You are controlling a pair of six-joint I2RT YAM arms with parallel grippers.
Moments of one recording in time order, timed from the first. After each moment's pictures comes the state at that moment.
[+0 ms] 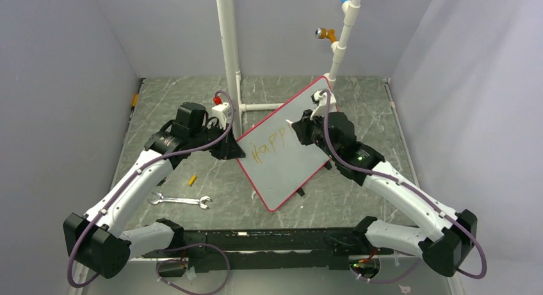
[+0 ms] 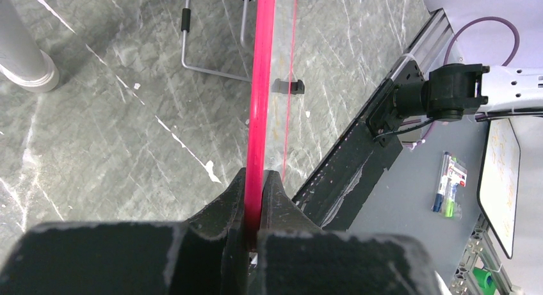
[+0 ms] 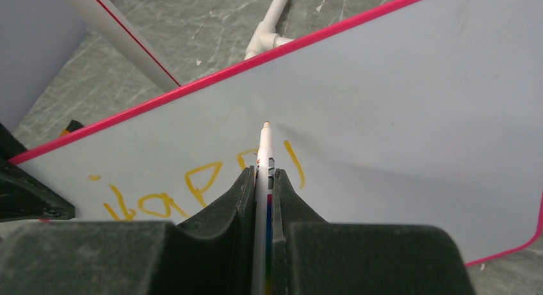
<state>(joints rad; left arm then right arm) -0.44 1.14 1.06 -0.60 0.58 -0.23 0.71 1.05 0.97 -0.18 0.19 0.29</state>
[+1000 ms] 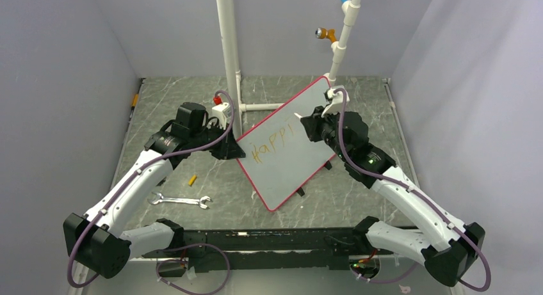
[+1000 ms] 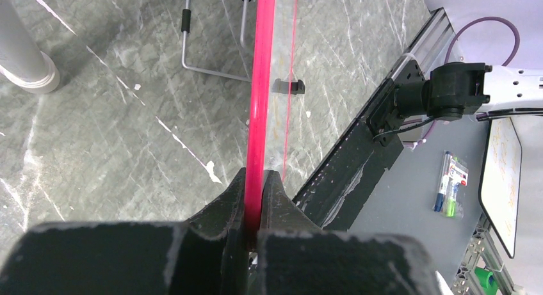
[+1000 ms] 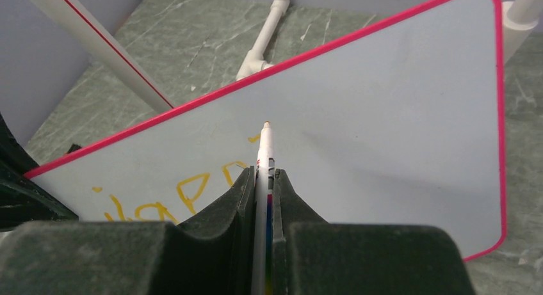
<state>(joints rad) -0.44 1.14 1.06 -0.60 0.58 -0.22 0.65 1.01 0.97 -0.17 0.17 0.27</state>
